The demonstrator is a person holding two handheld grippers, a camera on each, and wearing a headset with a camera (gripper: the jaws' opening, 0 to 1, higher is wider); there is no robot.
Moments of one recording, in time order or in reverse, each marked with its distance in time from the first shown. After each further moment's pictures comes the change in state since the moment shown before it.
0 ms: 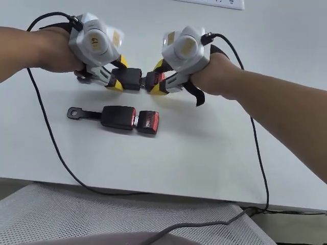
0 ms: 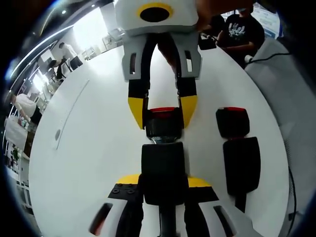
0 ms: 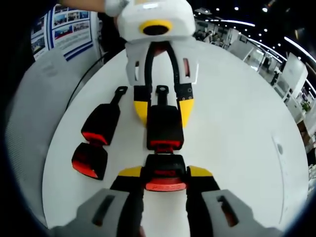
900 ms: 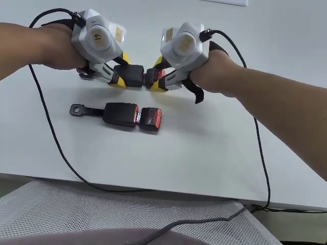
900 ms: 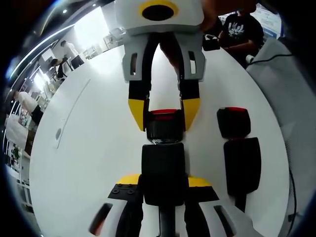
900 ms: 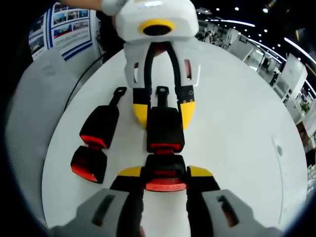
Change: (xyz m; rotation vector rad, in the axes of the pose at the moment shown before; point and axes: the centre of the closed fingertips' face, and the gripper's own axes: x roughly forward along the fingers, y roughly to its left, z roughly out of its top) left arm 0.002 0.001 -0.001 -0.006 0.009 0.011; right arm 0.003 -0.001 -0.001 -0.003 0.006 -0.009
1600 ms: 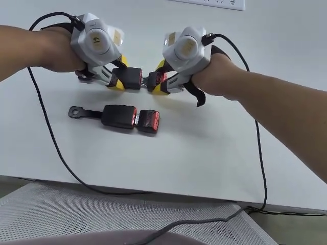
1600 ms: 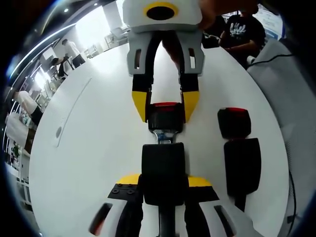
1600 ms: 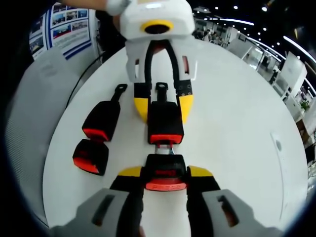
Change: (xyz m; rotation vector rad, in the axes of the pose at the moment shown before) left arm -0.001 -0.001 -0.001 -0.014 -0.002 0.003; right arm -0.011 0.001 -0.013 0.013 0.007 0.000
